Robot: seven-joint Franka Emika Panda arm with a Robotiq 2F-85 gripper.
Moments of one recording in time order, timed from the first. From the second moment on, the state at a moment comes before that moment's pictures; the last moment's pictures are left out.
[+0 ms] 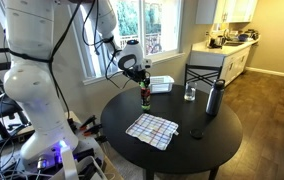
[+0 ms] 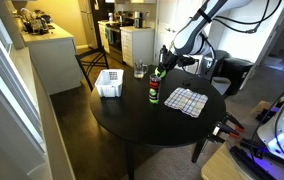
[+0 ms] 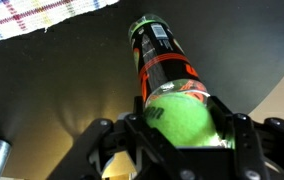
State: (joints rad) arm -0.16 0.32 0.32 -2.36 0.28 3.06 -0.17
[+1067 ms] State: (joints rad) arm -0.42 0.44 0.58 -2.35 0.27 3.20 -0.27
